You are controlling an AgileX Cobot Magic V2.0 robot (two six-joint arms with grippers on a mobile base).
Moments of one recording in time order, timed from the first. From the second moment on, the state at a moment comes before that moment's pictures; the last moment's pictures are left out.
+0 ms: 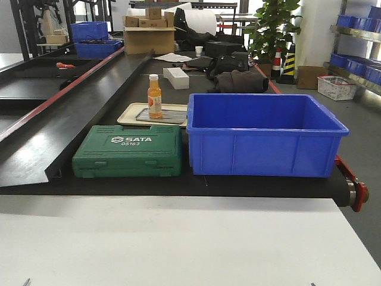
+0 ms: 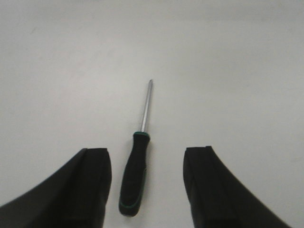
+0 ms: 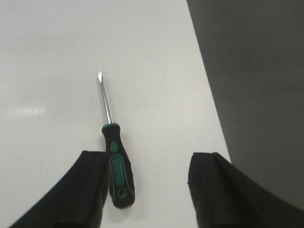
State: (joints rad) left arm 0.05 1.04 -0.71 0.11 0.56 -0.11; right arm -0.13 0.81 -0.45 -0.08 0.48 0.05
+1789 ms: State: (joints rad) left arm 0.11 1.94 -1.05 0.00 0.66 0.31; right arm -0.13 1.00 -0.48 -0.06 0.58 -0.02
